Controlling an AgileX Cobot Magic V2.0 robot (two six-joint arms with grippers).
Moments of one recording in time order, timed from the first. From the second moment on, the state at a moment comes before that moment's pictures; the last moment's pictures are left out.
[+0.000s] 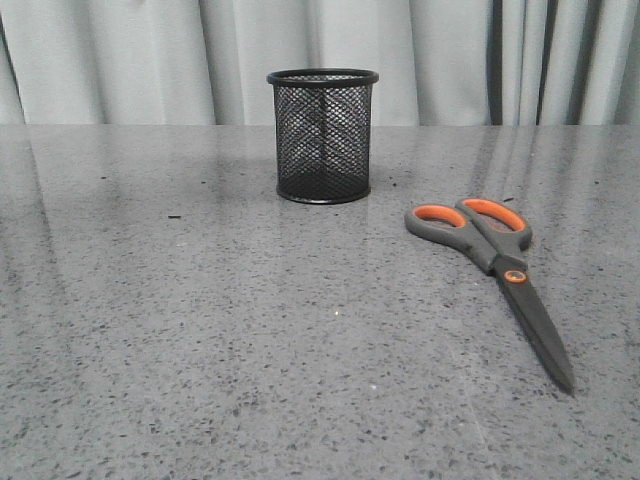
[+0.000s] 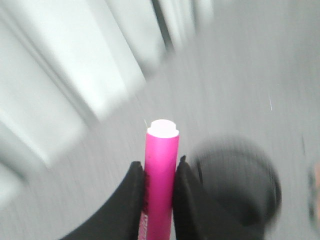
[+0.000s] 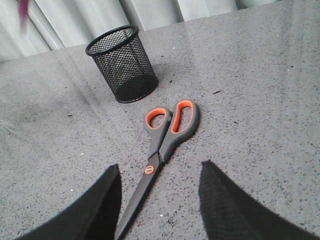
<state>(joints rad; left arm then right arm) -0.34 1.54 -1.49 -0.86 0.56 1.11 0.04 0.17 -0.25 0.76 0.51 -0.45</state>
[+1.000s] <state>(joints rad) -0.41 1.90 -1.49 -1.74 0.59 1.61 0.05 0.17 -0.25 0.72 0.51 -0.45</state>
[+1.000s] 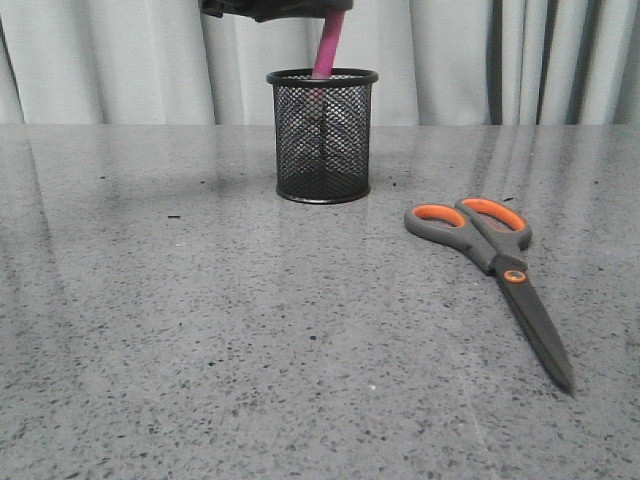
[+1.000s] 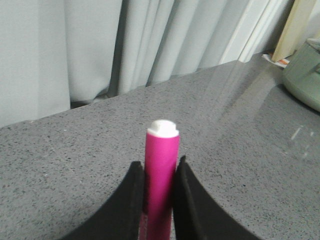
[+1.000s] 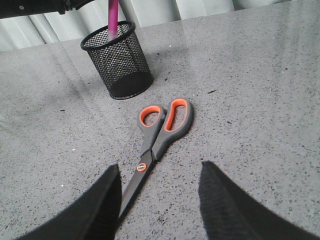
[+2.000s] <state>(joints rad) -0.26 1.42 -1.49 -1.50 1.21 1.05 0.05 0.41 -0.69 0.72 0.68 -0.61</state>
